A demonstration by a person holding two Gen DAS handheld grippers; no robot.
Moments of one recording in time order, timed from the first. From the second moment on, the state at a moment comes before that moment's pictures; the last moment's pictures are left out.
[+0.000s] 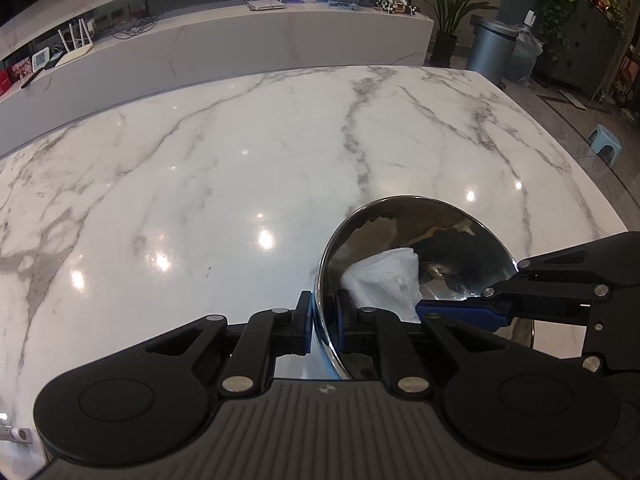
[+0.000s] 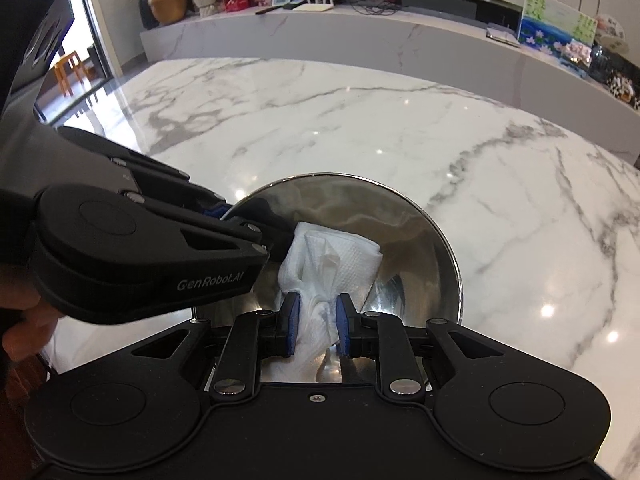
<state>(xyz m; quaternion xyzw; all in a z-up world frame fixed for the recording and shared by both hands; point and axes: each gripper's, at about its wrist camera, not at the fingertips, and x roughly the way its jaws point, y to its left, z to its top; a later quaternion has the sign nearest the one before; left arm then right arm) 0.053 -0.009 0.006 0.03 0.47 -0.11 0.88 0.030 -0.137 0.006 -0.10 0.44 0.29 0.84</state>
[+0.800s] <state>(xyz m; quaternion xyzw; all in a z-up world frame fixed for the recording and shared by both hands) 0.054 0.002 0.005 -0.01 0.47 -0.11 0.88 0.024 -0.182 0.042 -0.06 0.34 0.21 0.91</state>
